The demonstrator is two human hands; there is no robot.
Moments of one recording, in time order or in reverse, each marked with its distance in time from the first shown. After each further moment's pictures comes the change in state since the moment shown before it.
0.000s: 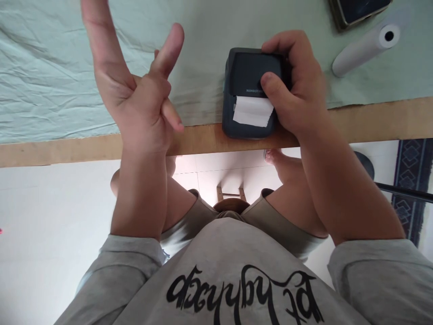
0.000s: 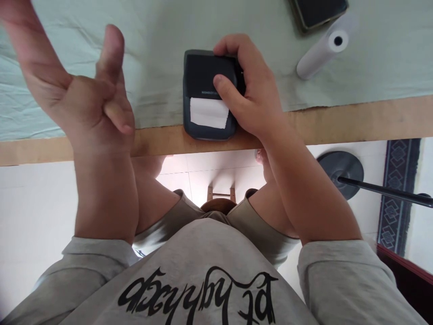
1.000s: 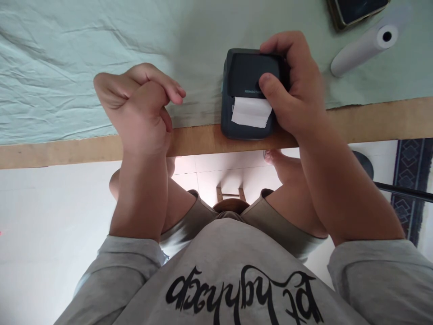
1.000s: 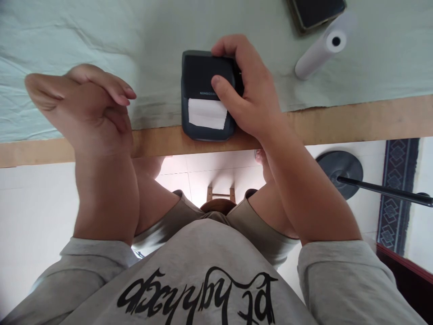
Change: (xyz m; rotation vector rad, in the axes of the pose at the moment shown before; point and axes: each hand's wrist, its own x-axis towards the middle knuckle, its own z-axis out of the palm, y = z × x) left_hand -0.003 0.042 0.023 -0.465 0.055 -0.201; right_hand 0.000 -0.001 0.001 -0.004 0.005 0.004
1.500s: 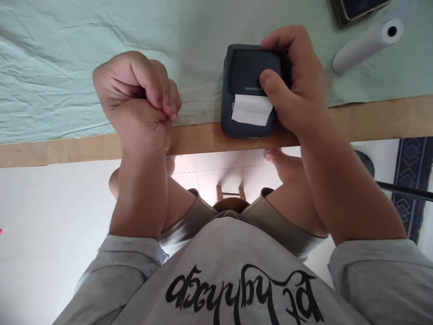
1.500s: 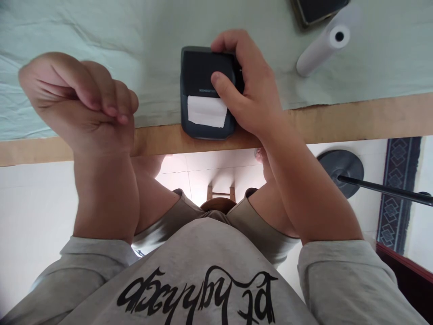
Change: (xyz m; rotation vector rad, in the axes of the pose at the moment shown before) left_hand 0.005 -0.010 0.000 -0.237 -0.043 -0.112; right_hand 0.000 0.001 0.000 0.014 -0.006 0.001
